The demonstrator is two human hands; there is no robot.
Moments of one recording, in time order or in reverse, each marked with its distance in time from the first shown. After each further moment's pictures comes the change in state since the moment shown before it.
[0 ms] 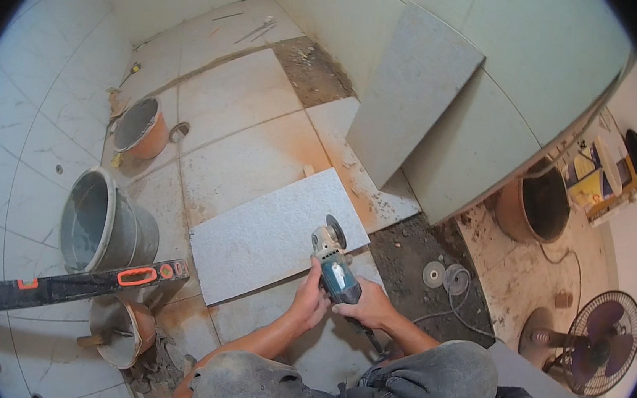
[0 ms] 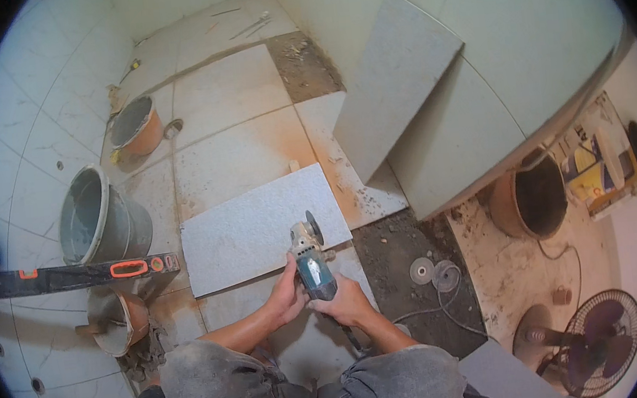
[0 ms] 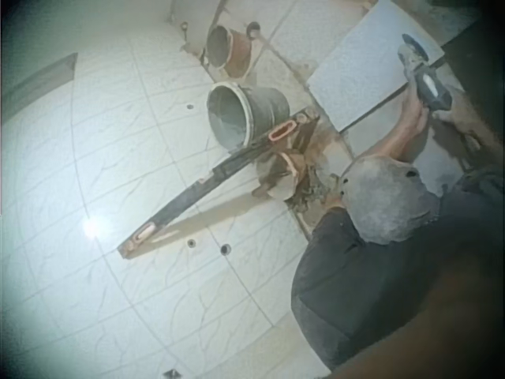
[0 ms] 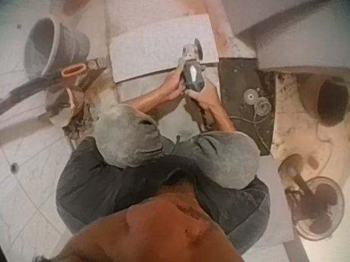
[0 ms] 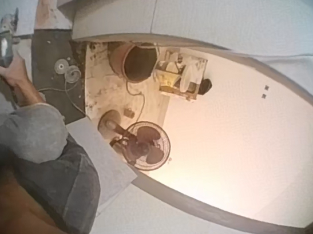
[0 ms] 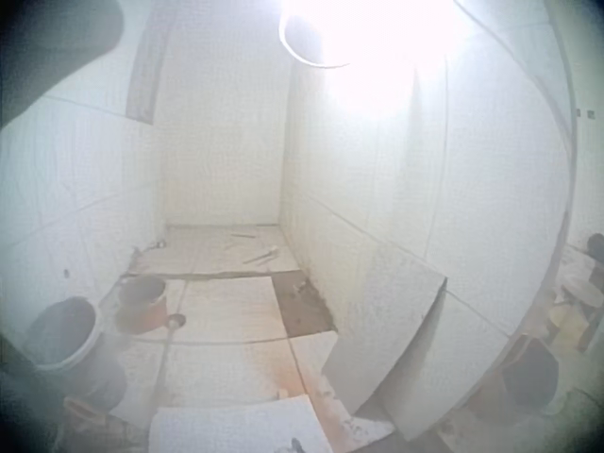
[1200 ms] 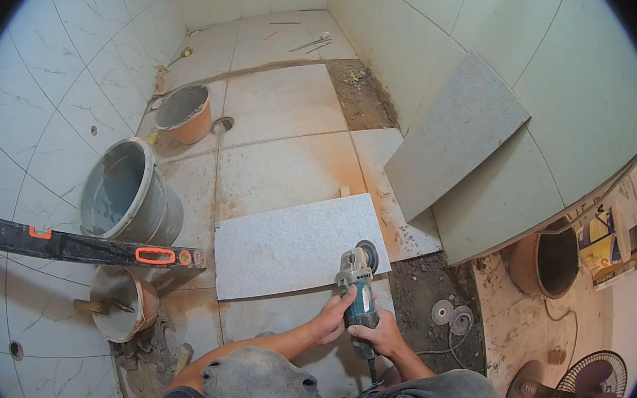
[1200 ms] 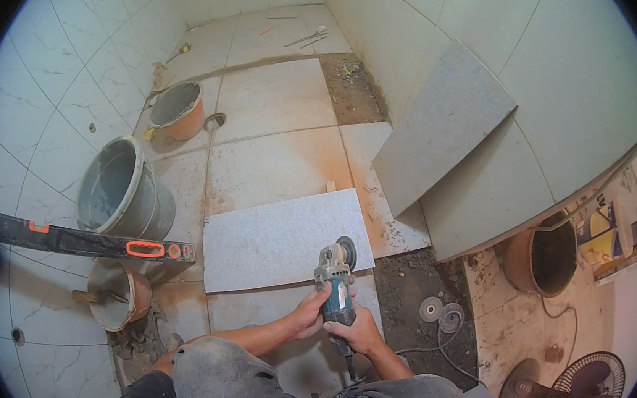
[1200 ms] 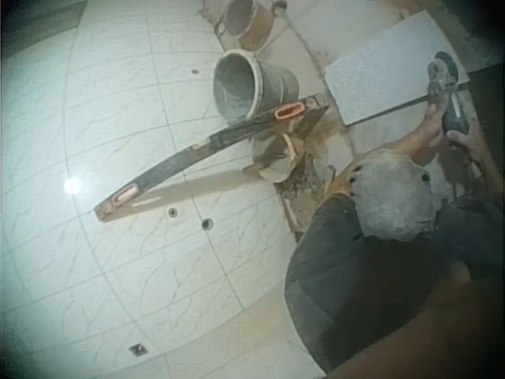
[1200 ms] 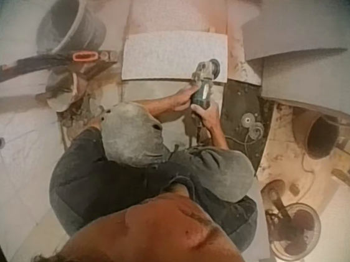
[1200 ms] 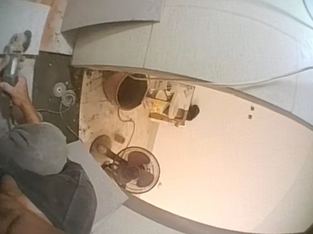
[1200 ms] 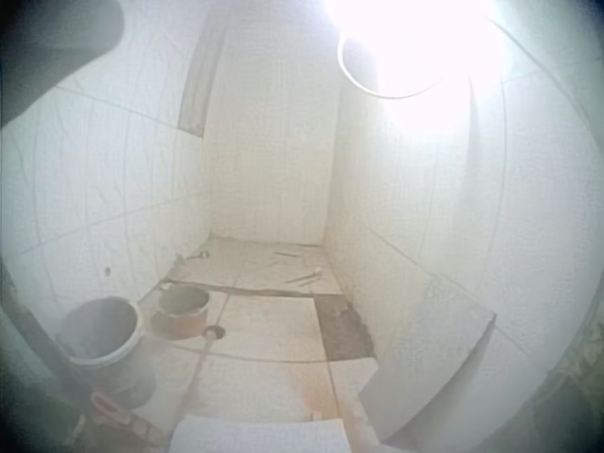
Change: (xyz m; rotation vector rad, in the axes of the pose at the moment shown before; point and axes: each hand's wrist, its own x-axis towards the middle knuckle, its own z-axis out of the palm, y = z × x) left_hand 0.003 -0.015 -0.004 0.013 -0.258 0.017; right_hand -0.008 0.006 0.001 0.344 -0.109 -0.011
